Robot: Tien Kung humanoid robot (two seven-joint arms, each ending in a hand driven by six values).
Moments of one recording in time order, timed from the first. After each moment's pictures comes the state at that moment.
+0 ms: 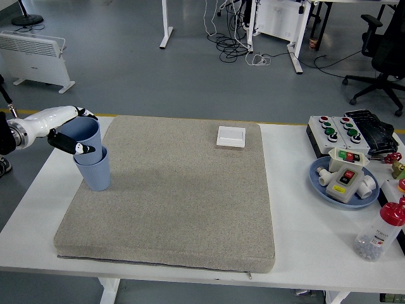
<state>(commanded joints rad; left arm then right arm) -0.87 0.71 -0.85 -1.04 1.65 -0.33 0.05 0.19 -0.14 1.03 0.18 -0.62 -0.05 -0.22</state>
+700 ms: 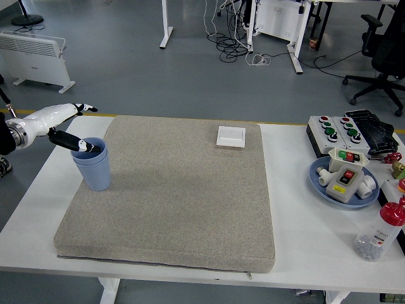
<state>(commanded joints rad) -0.86 0.70 -0.87 -1.04 1.61 -0.28 0.01 0.18 -0.14 1.03 0.18 -0.62 -0.05 -0.22</state>
